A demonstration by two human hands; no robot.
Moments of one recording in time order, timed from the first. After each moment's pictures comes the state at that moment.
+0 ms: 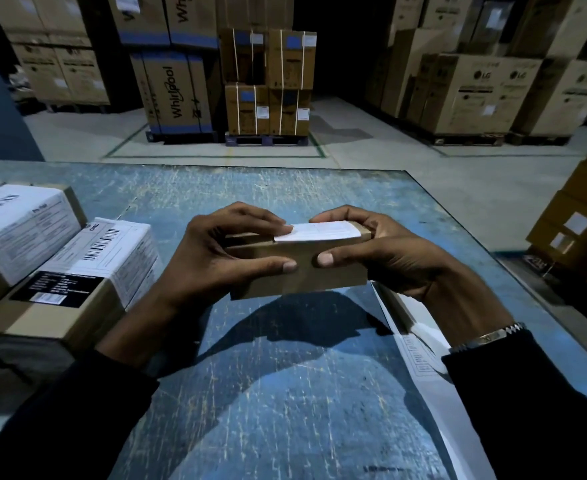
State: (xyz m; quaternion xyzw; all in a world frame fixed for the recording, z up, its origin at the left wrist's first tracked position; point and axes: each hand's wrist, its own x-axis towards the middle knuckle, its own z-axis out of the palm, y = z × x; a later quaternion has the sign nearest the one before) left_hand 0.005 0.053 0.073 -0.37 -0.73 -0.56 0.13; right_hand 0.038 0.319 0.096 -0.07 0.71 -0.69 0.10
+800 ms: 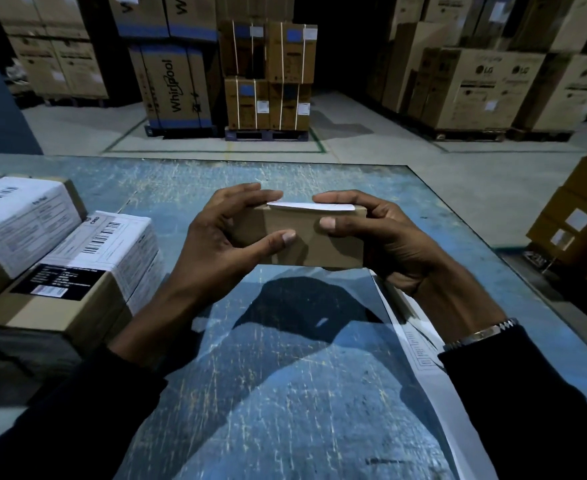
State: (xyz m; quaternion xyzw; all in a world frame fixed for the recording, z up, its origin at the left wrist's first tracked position) left_hand 0.002 0.062 0.066 -0.29 -0.77 -0.54 0.19; right_hand 0.038 0.309 0.095 -0.07 0.67 -0.74 0.02
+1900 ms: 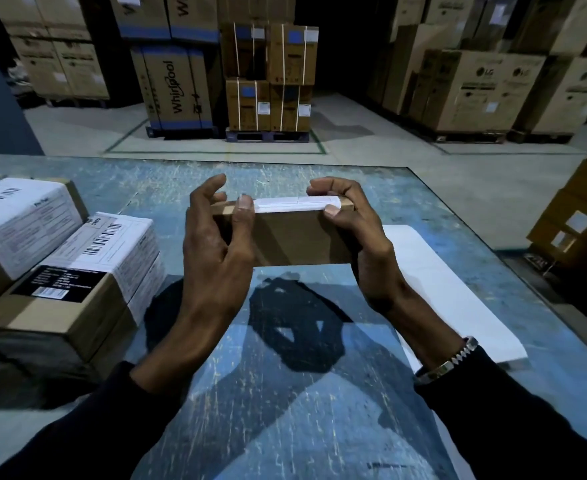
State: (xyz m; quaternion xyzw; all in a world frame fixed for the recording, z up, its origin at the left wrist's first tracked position) left_hand 0.023 0.082 0.060 -0.10 -0.73 -0.63 0.24; right_hand 0.041 0.271 0.075 -0.14 0.70 -0.68 -0.16
